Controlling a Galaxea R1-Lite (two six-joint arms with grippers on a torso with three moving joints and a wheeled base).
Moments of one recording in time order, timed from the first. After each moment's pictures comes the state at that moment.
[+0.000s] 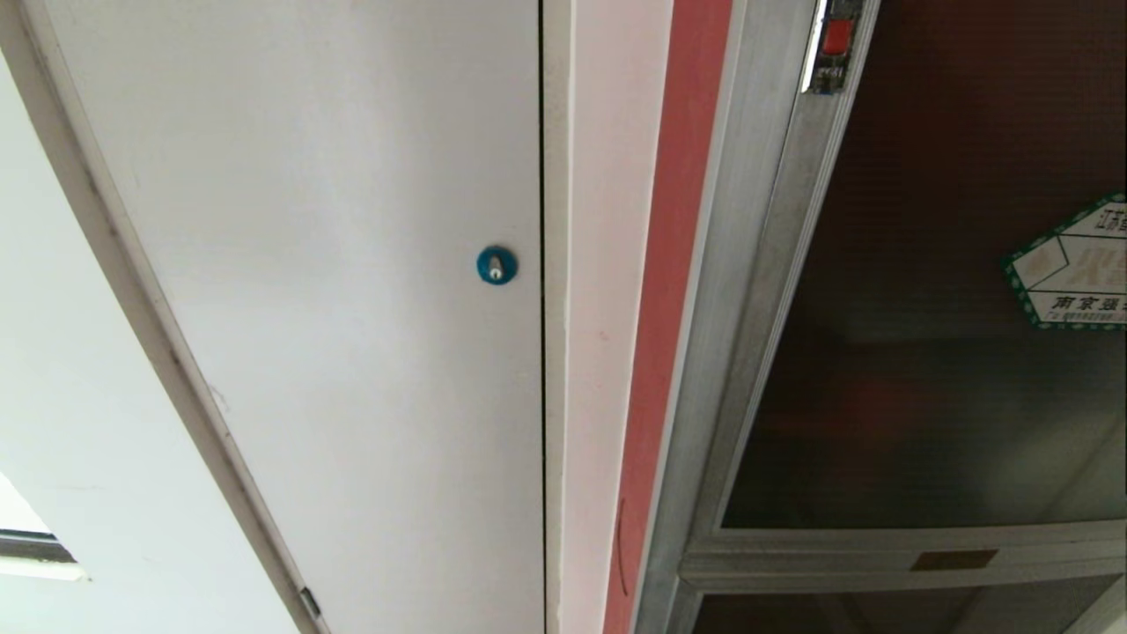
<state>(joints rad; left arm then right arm) 0.00 0.00 0.00 -0.02 -0.01 0.01 0.20 0.95 -1.68 0.27 0.11 0.06</state>
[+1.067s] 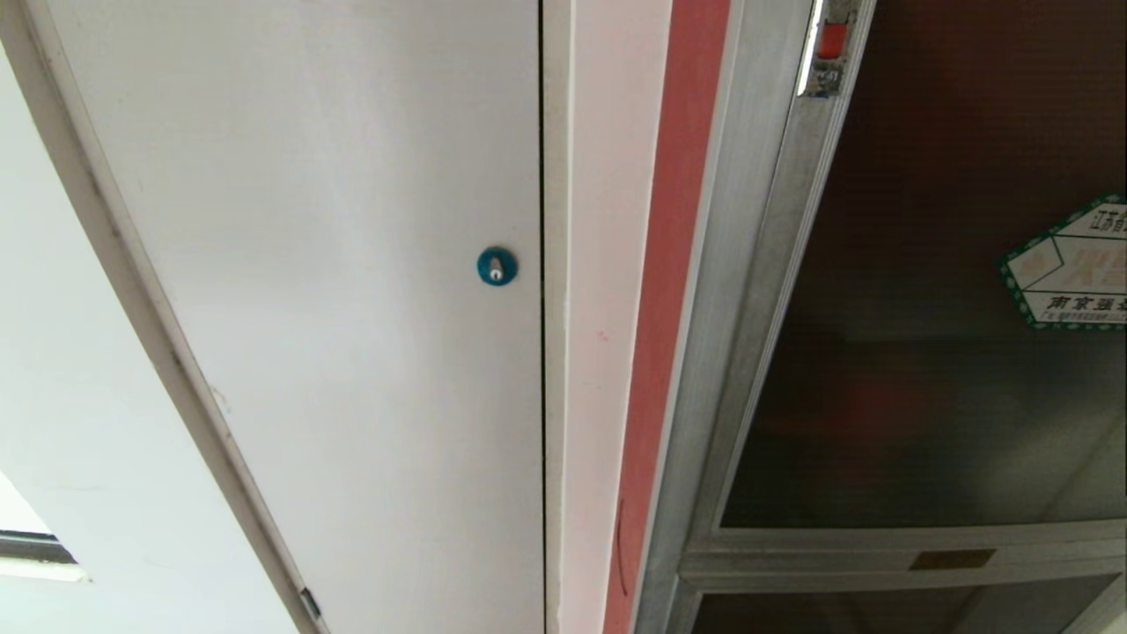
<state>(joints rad) 0.00 0.00 0.00 -0.02 -0.01 0.01 -0.02 0.31 -1.23 0.47 0.27 0.08</state>
